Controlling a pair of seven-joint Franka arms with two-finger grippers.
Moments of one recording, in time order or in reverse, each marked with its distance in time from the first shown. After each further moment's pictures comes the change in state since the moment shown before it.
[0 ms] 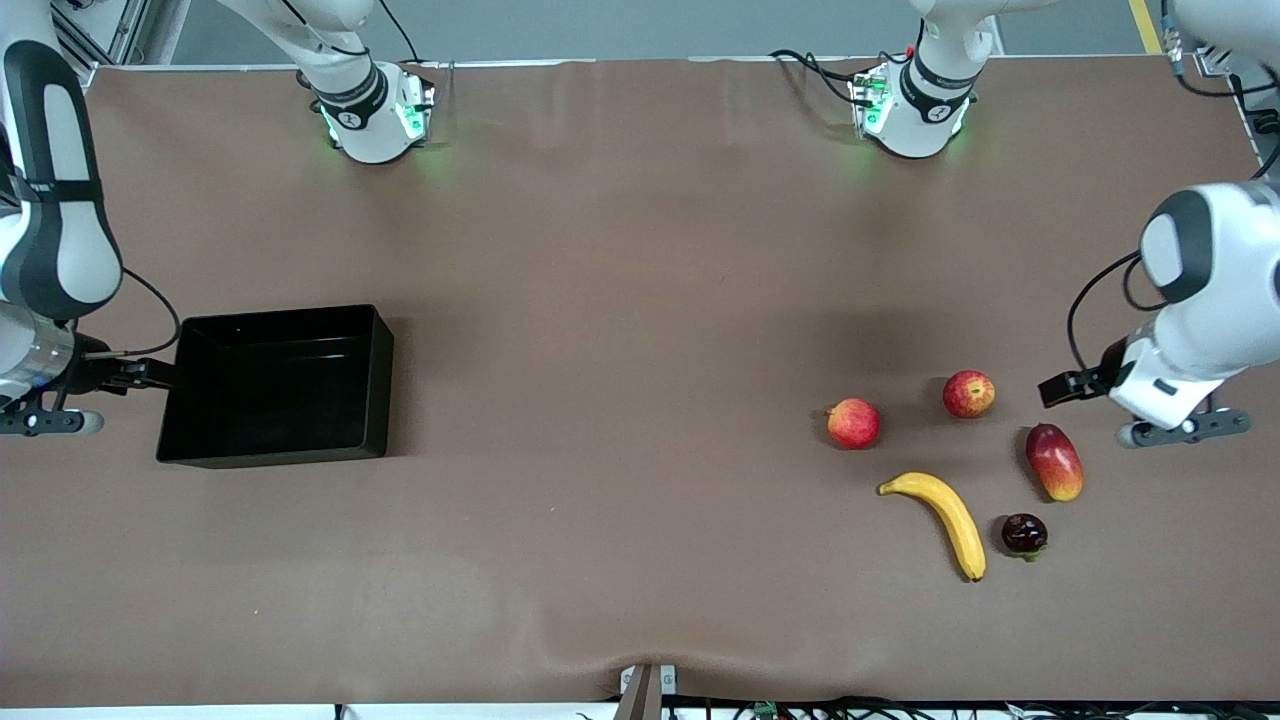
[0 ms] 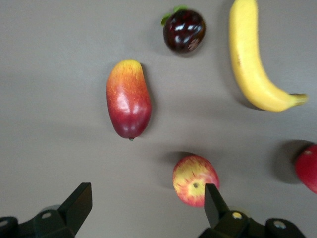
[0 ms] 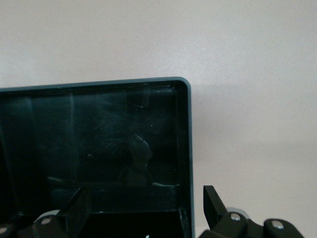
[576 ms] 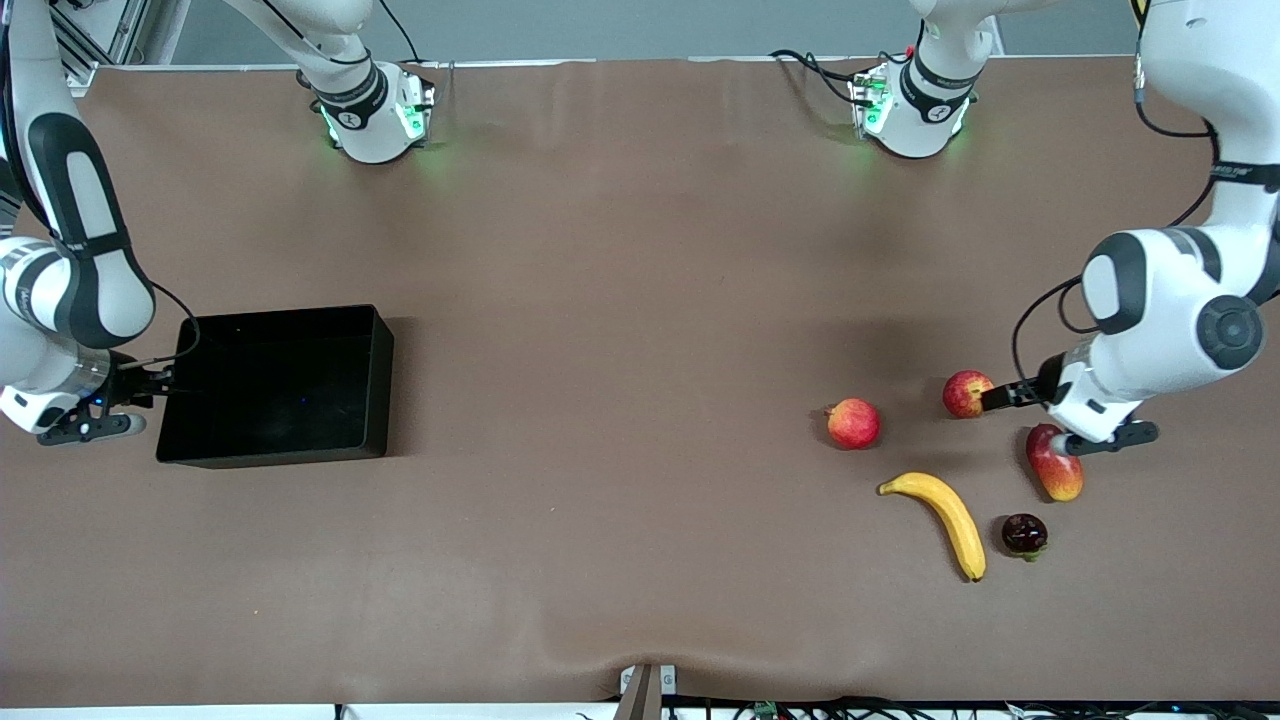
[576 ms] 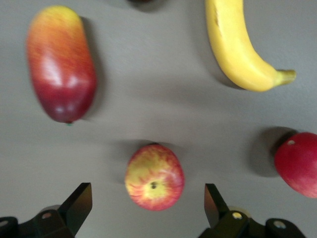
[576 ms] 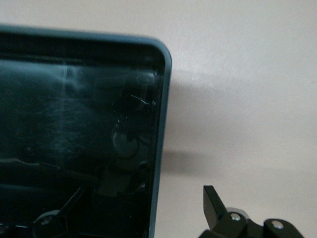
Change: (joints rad) left arm 0.000 0.085 -0.049 -0.034 -0.126 0.031 -0.006; right arm -0.063 0.146 -0.001 -0.031 0.000 0.141 -0.208
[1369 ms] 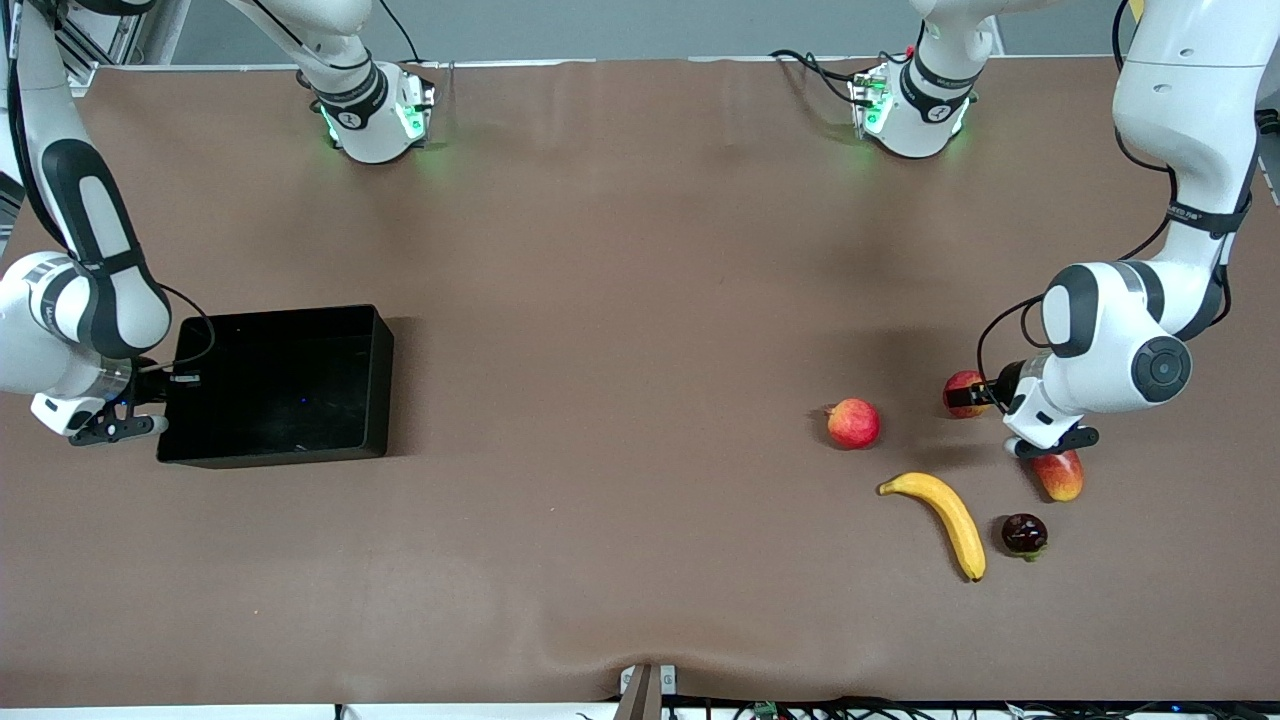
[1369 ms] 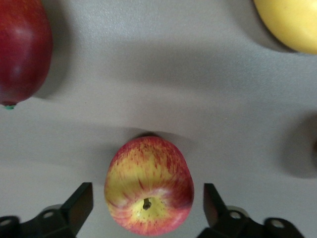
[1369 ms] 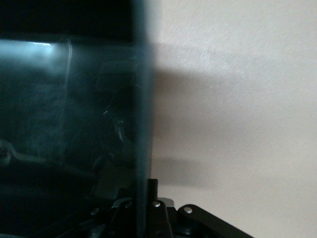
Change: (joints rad) left arm 0.002 0.118 -0.003 -0.008 0.000 0.009 -0.005; right arm -0.021 0.055 0.015 0.004 0.000 0.018 -0.005
